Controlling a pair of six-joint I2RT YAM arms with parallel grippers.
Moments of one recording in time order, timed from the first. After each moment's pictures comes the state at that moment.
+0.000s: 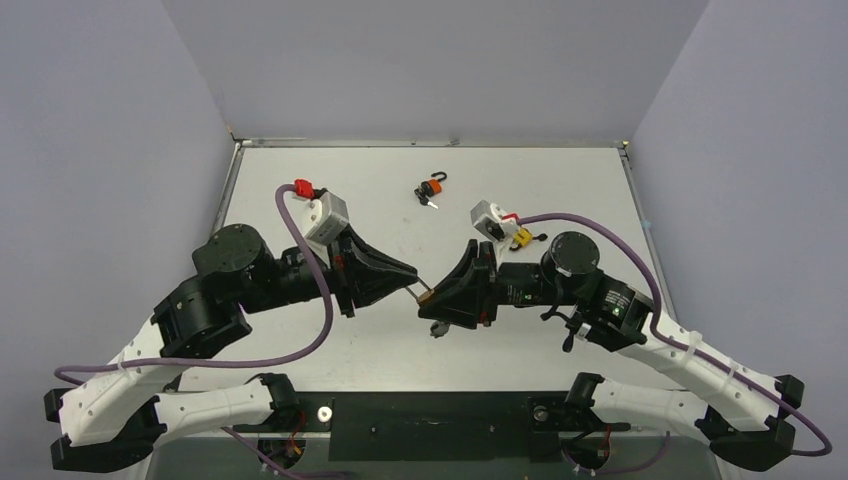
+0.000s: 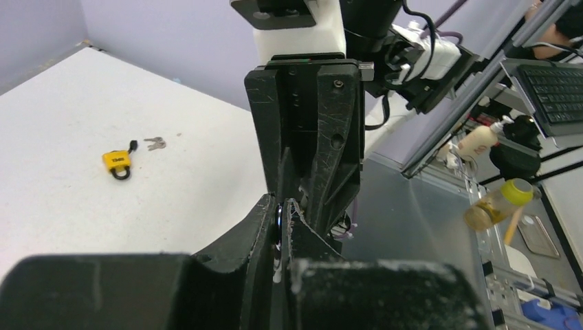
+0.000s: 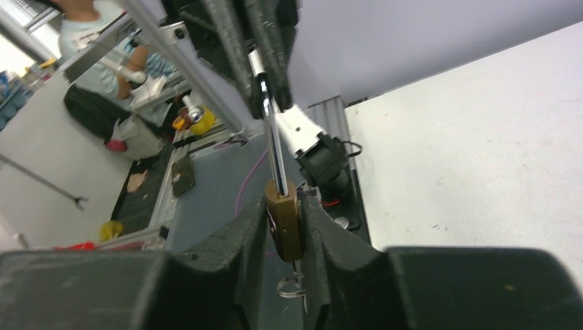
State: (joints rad) left arm -1.07 0.91 1.37 -0.45 0.28 -0.32; right arm 1.00 0.93 1.10 -0.16 -0.59 0.47
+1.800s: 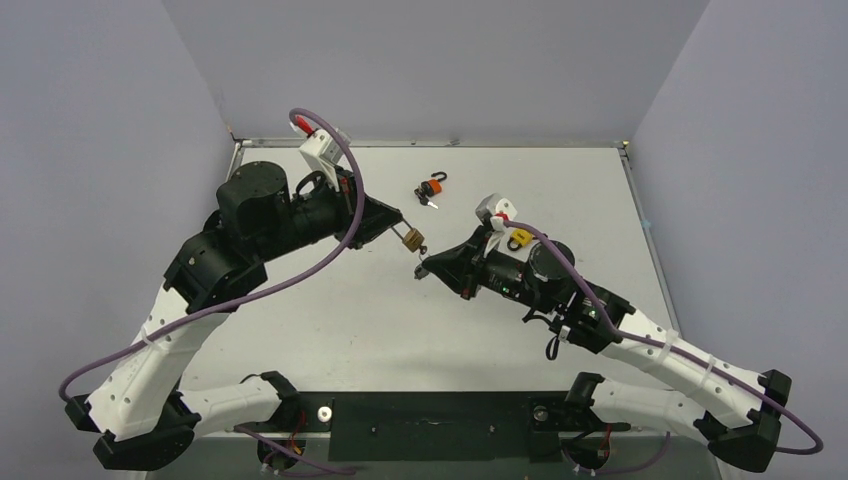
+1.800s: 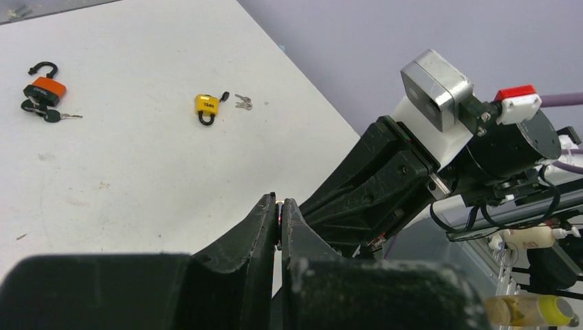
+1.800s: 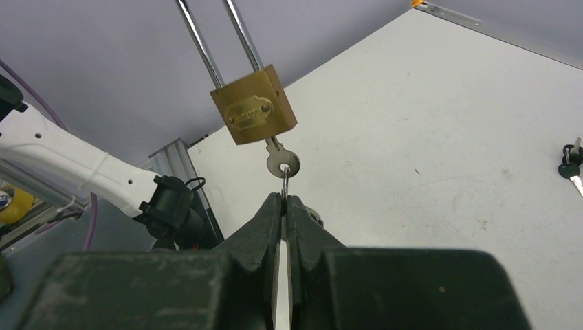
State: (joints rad) left arm -0.76 1.08 1.61 -0.70 0.19 -0.47; right arm 0.98 0.95 0.96 -0.06 -0.11 0.31
